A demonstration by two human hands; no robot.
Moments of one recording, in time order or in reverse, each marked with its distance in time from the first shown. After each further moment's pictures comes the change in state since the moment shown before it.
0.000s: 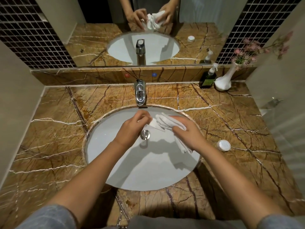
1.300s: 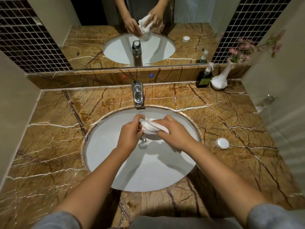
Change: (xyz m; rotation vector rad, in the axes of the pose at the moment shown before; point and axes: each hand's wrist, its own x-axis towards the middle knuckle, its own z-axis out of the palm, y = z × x) left_hand -0.006 0.002 0.014 -0.210 0.006 -0.393; right_hand 0.010 -0.013 0.029 -0.353 -0.152 -0.036
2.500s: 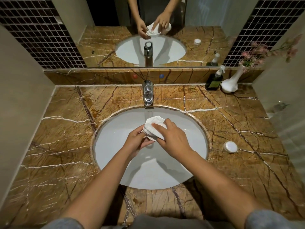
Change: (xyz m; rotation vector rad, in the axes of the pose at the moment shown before) left_hand -0.024 -0.006 0.001 -1.156 -0.172 -0.695; right_hand -0.004 -0.019 0.039 -0.499 0.074 -0.105
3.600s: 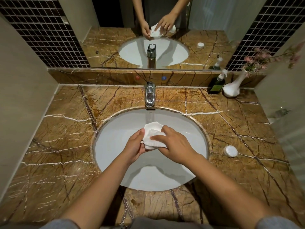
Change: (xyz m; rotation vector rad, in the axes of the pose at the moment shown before) left_hand -0.004 -0.013 -0.006 -0.091 -0.024 -0.026; right_hand -0.010 0.009 -0.010 0.022 -0.142 -0.166
